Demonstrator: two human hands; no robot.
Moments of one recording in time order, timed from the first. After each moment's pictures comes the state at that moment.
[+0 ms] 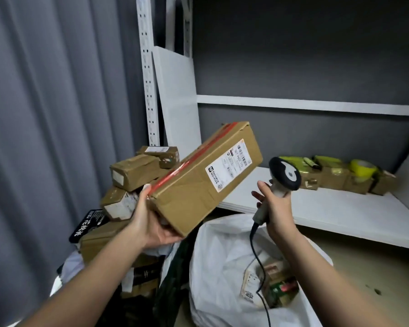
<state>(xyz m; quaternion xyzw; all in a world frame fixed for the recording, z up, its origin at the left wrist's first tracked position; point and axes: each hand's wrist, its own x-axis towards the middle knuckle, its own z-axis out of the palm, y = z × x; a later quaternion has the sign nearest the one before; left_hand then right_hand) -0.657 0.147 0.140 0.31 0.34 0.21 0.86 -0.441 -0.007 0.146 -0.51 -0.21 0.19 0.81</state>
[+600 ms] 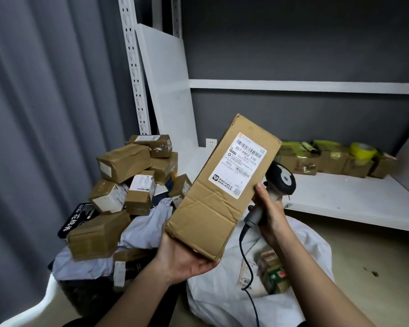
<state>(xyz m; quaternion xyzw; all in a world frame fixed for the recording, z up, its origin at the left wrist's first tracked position) -0.615 0.091 0.062 0.19 0.24 0.07 0.95 -0.419 -0.009 0.090 -0.50 -0.25 0.25 0.79</state>
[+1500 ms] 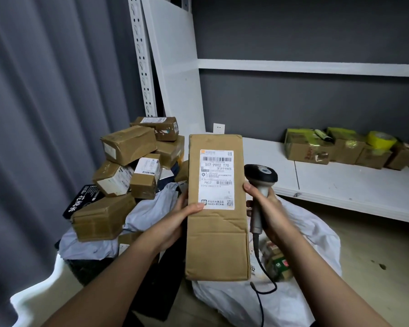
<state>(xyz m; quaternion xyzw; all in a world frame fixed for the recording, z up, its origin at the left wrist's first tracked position) -0.607 0.138 0.046 0.57 0.24 0.20 0.76 -0.437 -0.002 0.076 -0.56 -0.24 0.34 0.71</state>
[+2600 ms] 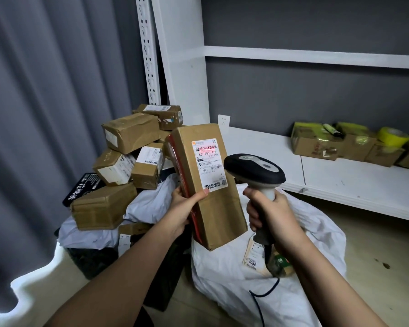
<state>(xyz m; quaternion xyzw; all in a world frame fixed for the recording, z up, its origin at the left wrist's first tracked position) -0.579 0.152 0.021 0.51 0.38 0.30 0.71 -0.478 -0.022 0.100 -0.61 -0.29 0.32 0.67</state>
